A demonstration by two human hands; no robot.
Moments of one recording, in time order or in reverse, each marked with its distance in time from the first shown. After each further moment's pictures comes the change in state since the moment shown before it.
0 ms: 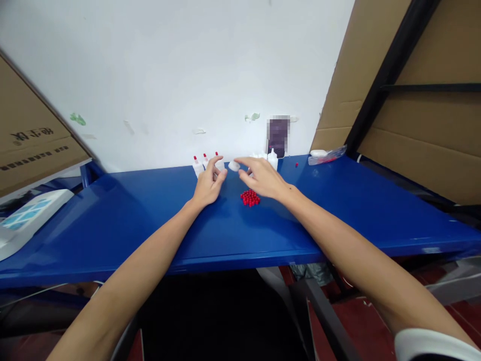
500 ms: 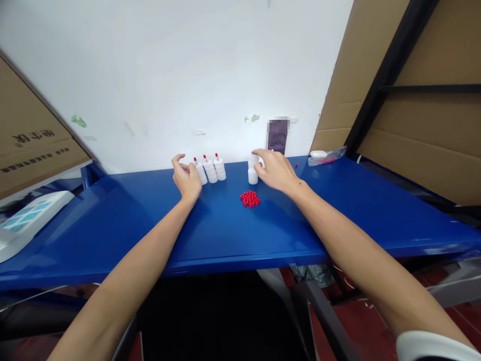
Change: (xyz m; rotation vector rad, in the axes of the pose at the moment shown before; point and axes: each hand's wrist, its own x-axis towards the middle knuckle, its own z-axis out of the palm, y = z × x) left_hand 0.011 -0.021 -0.020 0.154 0.572 -0.371; right_hand 0.002 0.027 -0.017 -0.217 0.076 0.156
